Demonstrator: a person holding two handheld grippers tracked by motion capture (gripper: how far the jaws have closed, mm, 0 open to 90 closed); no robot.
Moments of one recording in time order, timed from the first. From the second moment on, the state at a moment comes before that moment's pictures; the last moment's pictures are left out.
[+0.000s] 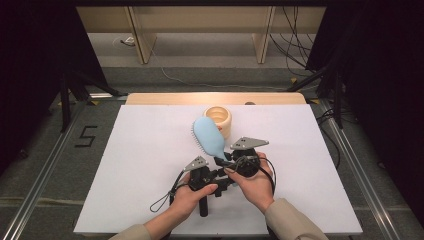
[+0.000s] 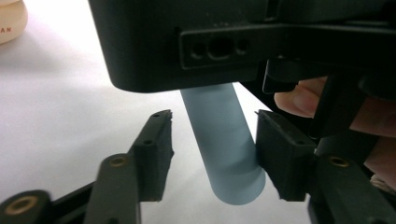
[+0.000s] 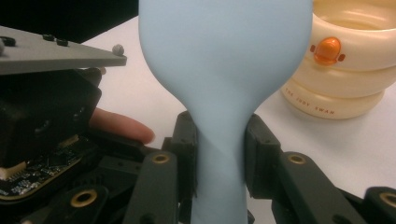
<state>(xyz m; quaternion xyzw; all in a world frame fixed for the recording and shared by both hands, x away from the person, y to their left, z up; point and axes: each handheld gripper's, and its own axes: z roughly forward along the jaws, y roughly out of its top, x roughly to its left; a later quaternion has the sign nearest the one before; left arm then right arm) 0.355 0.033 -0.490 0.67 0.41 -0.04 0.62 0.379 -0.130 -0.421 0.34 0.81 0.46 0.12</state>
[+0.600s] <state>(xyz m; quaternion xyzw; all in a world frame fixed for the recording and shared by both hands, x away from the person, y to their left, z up) 0.358 0.039 -0.492 0.65 0.41 -0.07 0.63 0.378 -0.131 -0.420 0.34 0.81 0.46 0.12</state>
